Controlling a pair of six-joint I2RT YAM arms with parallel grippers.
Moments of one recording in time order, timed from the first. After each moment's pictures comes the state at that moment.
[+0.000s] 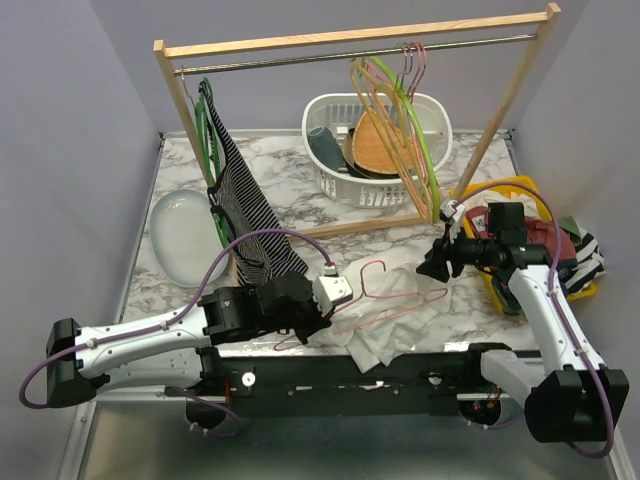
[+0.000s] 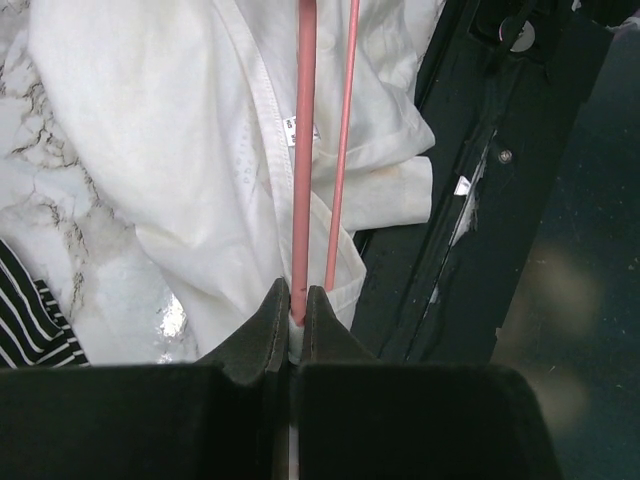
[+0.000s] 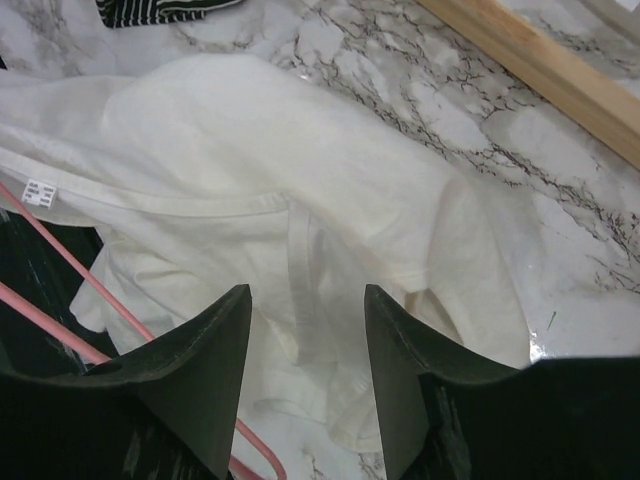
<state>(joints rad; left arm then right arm) -1.24 0.93 0.75 -0.46 0.03 -0.14 -0.01 1.01 0.81 -0.72 -0.88 -0.56</state>
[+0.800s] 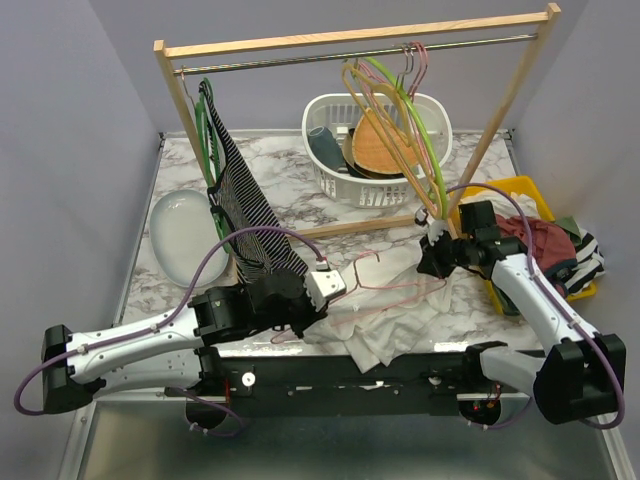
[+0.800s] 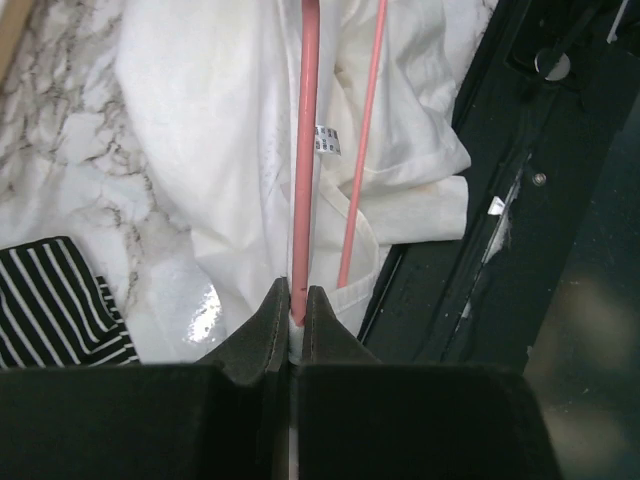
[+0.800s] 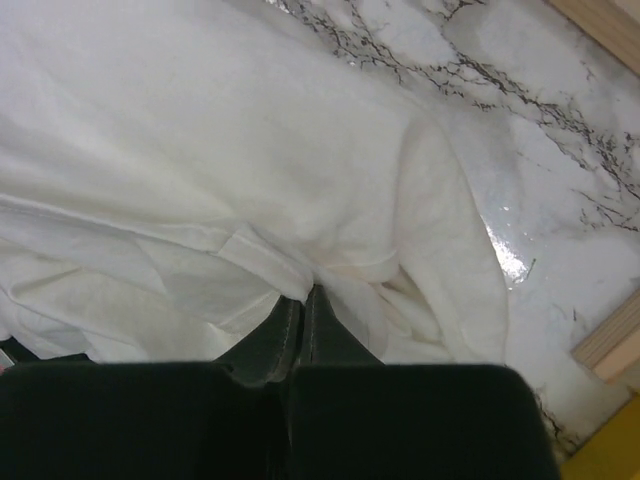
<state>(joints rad) -1.22 0.89 0.75 -0.47 -0.02 -0.10 0.17 1.15 0.78 -0.65 -0.54 -0.49</state>
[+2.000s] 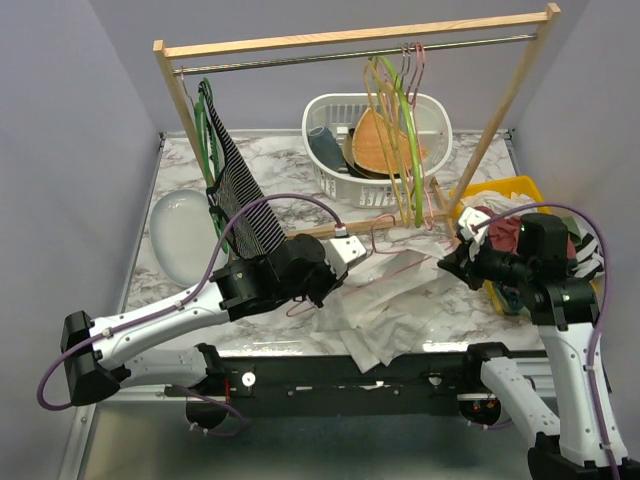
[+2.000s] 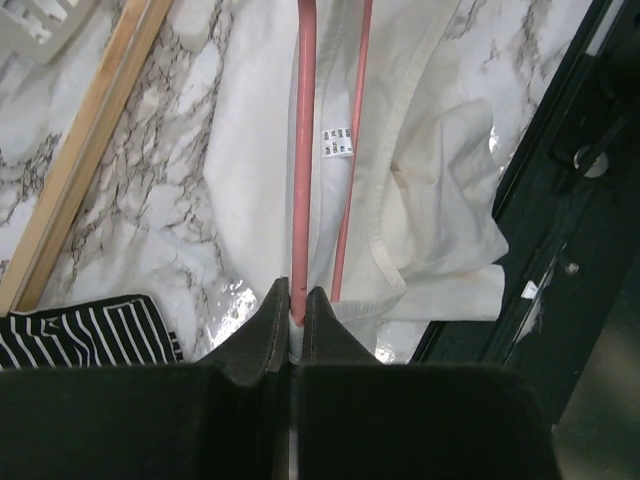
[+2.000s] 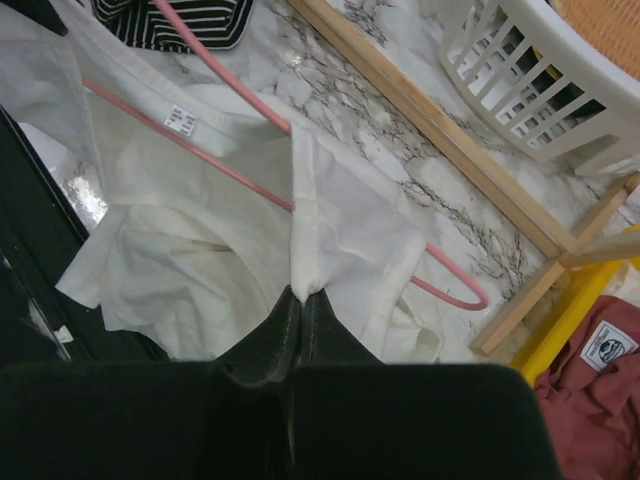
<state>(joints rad) -1.11 1.10 0.98 -0.47 -0.04 -0.04 0.07 0.73 1.02 -0.97 -0.70 -0.60</state>
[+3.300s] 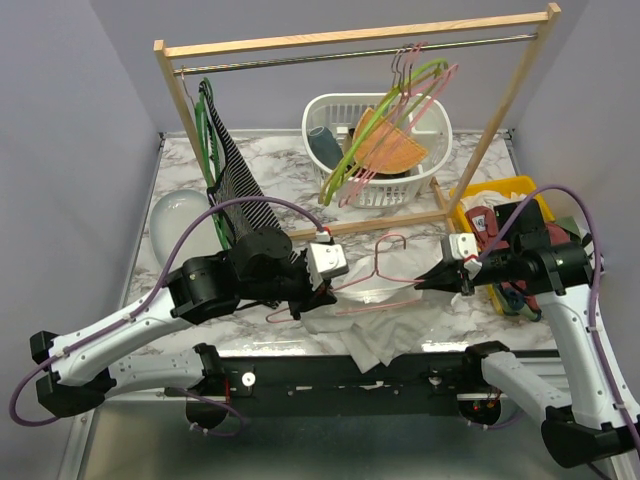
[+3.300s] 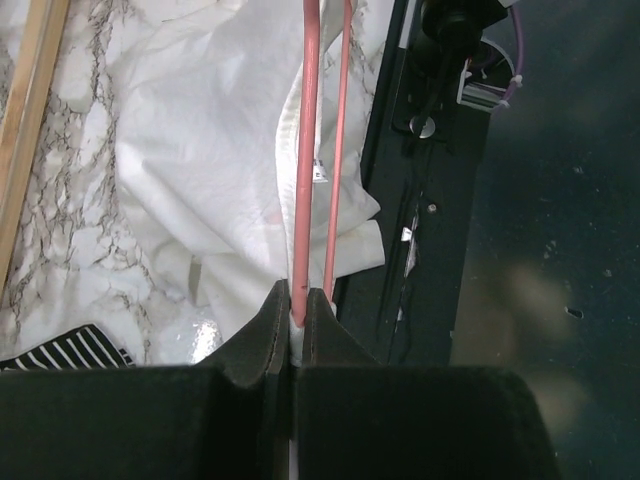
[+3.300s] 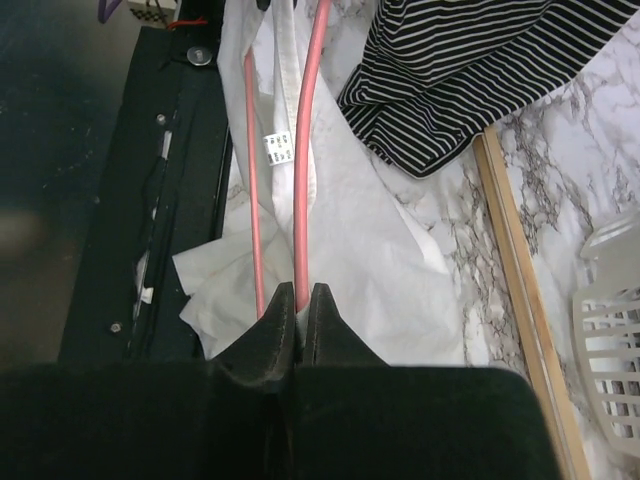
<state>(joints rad) -1.11 0.97 1.15 -0.69 0.26 0.00 0.20 0.90 1.19 -1.32 -1.15 -1.22</state>
